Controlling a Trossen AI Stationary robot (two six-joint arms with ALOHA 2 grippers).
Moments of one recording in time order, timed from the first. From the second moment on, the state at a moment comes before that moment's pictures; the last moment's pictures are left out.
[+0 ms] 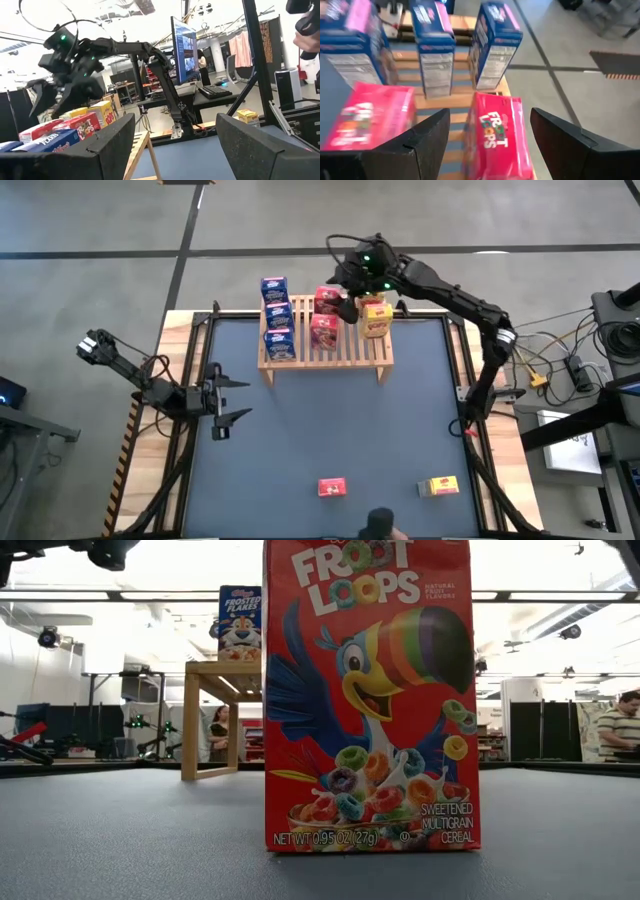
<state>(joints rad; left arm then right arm) -0.57 0.55 0.25 0.61 -0.64 0.42 -0.57 1.77 1.87 -0.64 -0.28 -0.42</state>
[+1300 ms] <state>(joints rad) -0.57 0.54 0.25 0.61 -0.64 0.42 -0.62 2.01 2.17 -0.87 -0.26 -0.55</state>
